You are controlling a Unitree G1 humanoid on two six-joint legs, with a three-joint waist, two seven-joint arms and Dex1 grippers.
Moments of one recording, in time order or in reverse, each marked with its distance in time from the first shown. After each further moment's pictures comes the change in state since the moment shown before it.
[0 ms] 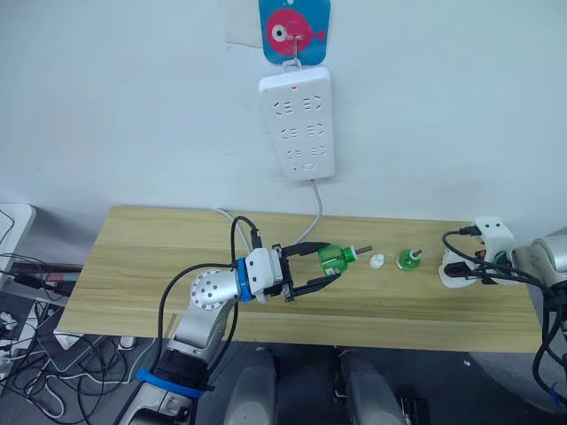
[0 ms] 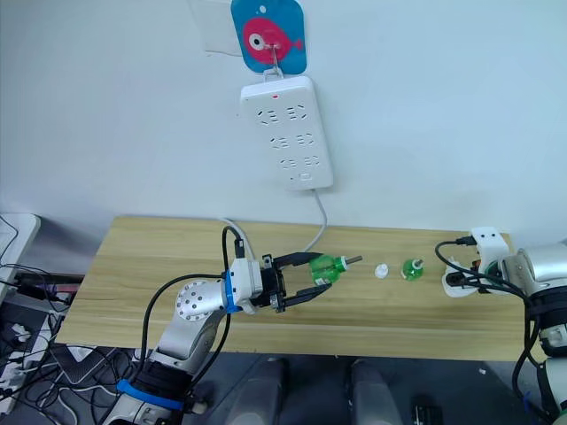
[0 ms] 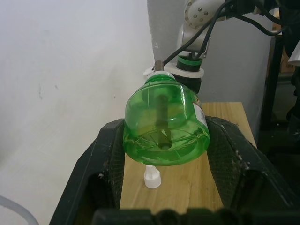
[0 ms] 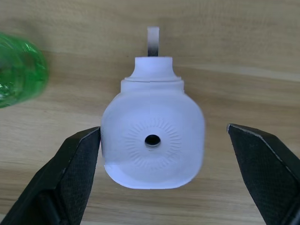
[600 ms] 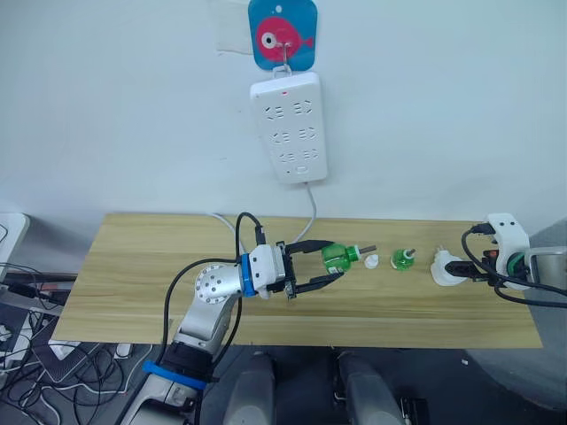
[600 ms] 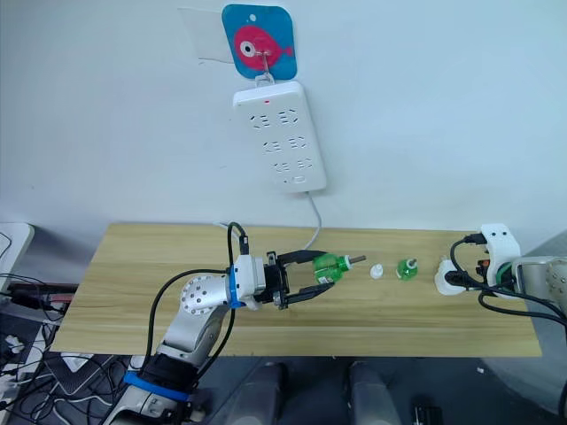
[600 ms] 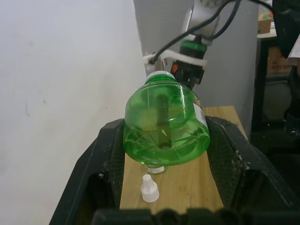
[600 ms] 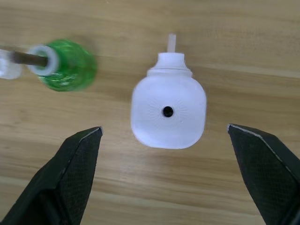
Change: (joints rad) left arm -0.029 -0.013 0.000 0.038 -0.005 -0.023 -0.042; right arm 0.137 -0.177 -0.013 -0.210 0.375 -0.034 -0.165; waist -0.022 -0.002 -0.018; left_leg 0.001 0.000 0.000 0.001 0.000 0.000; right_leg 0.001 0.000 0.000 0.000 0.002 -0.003
